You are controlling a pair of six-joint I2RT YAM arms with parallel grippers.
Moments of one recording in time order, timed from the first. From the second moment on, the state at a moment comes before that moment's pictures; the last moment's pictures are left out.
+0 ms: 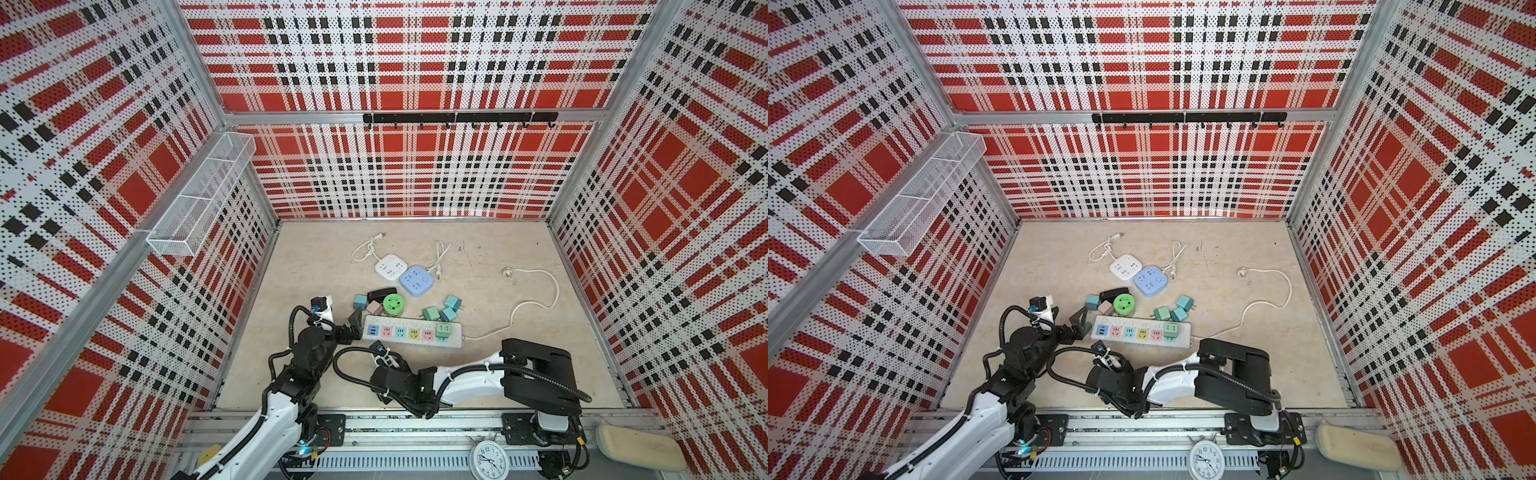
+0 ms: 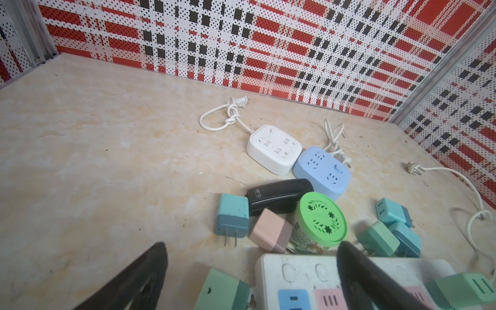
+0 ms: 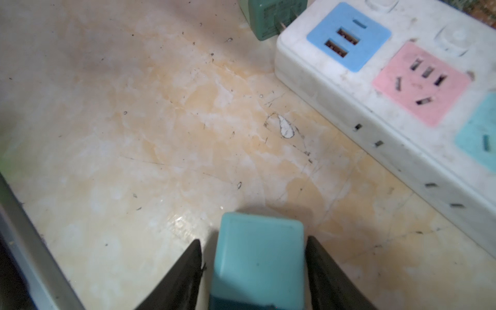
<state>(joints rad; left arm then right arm) -0.37 0.63 0.11 0.28 -0.11 -0.31 1.42 1.90 0.96 0.04 0.41 0.62</state>
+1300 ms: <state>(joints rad) -0.35 0.47 0.22 0.15 0.02 -0.45 1.23 1.41 0.61 0.41 0.45 -0.02</state>
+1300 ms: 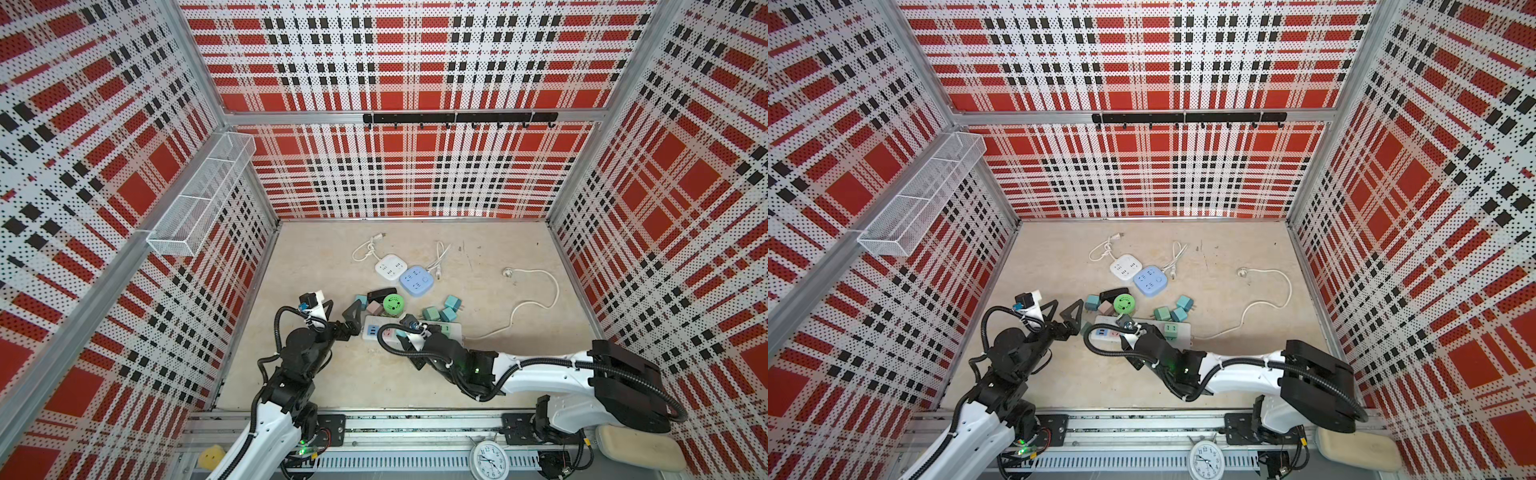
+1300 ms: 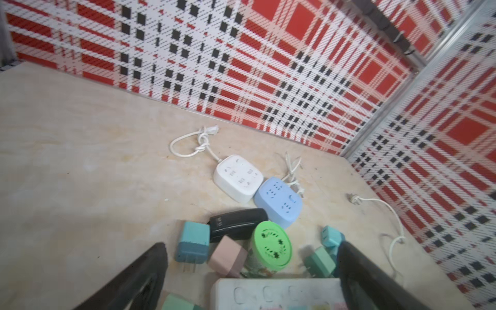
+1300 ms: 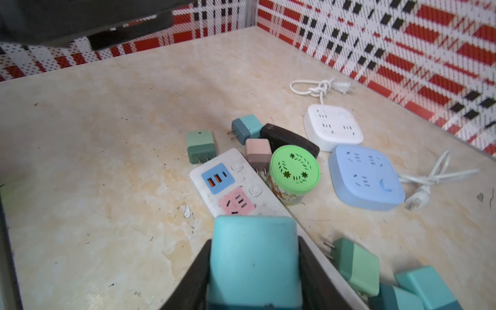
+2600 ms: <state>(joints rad) -0.73 0.76 0.50 -0.08 0.25 -0.35 1.14 1.41 0.42 1.05 0.22 -0.56</state>
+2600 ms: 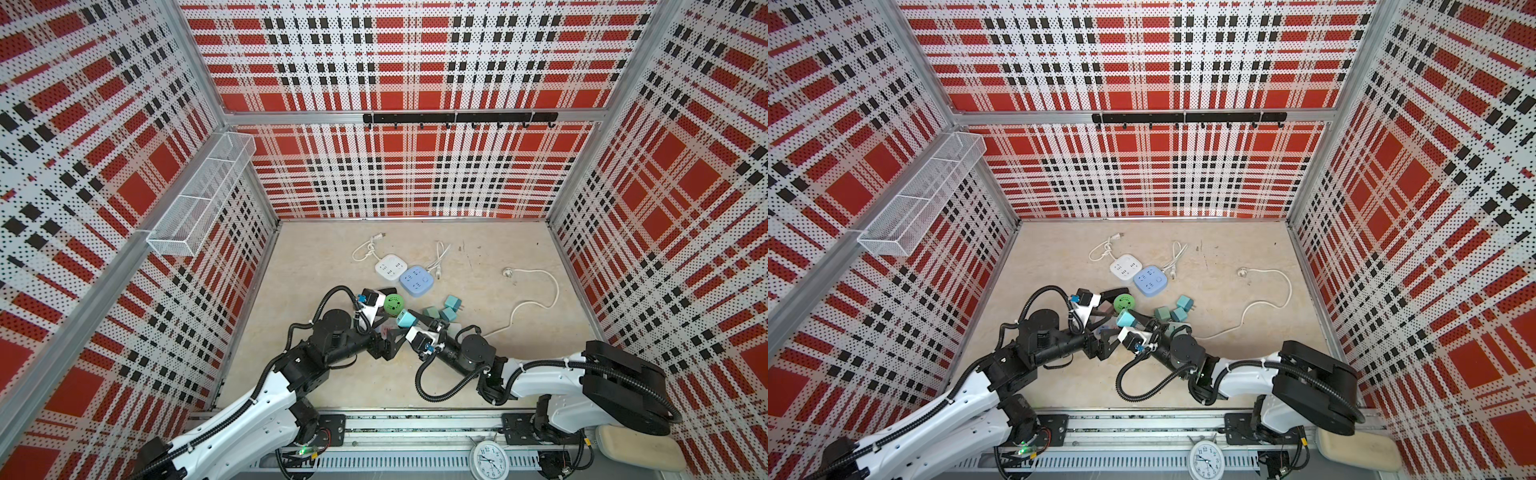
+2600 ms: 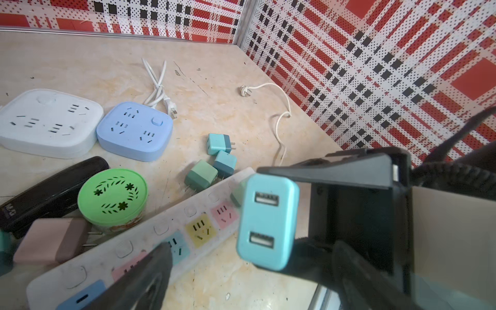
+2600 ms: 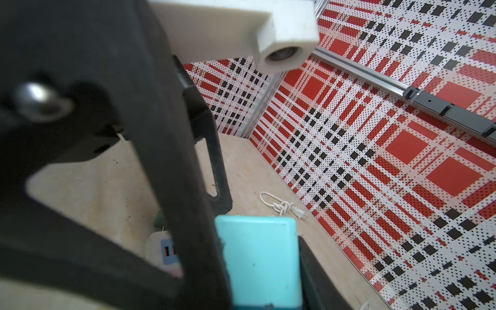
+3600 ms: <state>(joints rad) -0.77 0.90 0.59 -0.05 0.32 -0.34 1.14 1.39 0.36 1.12 0.17 -0.52</state>
